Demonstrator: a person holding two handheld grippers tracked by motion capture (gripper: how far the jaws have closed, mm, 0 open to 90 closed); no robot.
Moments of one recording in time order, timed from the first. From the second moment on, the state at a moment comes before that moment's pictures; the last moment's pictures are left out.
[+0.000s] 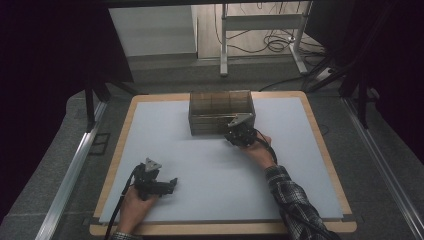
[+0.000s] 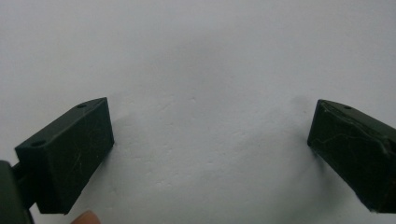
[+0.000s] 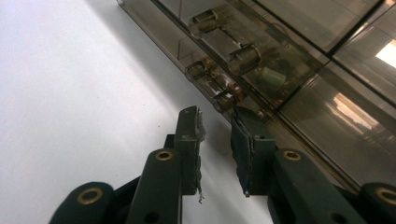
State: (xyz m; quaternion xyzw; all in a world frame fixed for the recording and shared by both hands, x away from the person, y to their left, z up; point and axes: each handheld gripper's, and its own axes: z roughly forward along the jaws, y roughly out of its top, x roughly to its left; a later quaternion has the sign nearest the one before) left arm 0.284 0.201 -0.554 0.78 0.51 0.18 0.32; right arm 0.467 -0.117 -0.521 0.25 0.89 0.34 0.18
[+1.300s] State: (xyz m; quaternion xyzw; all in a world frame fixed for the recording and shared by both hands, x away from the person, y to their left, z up) left arm 0.284 0.201 -0.554 0.78 0.51 0.18 0.32; right arm 0.448 -0.117 -0.516 0.23 0.89 0.34 0.17
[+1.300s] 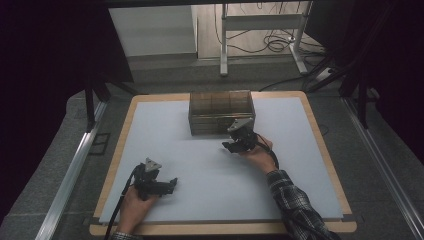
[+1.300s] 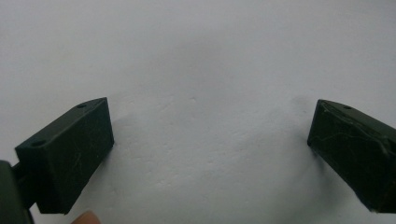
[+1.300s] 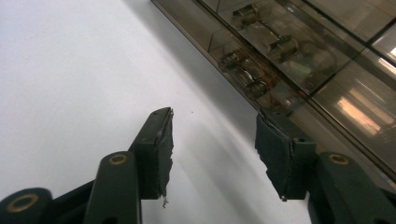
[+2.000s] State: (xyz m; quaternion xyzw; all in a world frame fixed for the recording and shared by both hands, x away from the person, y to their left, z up) left arm 0.284 0.201 -0.554 0.78 0.51 0.18 0.32; right arm 0.435 -0.120 -0.512 0.23 0.90 0.35 0.16
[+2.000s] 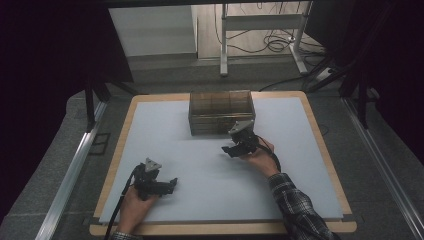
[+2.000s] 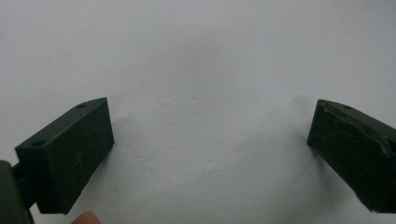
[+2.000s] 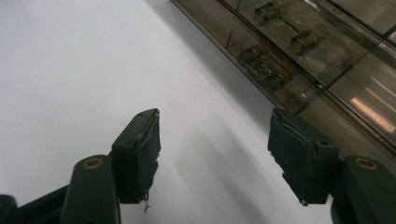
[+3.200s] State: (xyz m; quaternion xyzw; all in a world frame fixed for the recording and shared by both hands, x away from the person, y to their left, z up) left arm 0.284 0.201 -0.554 0.78 0.51 0.18 0.32; right arm 0.412 -0.120 -0.507 0.21 0.90 0.35 0.15
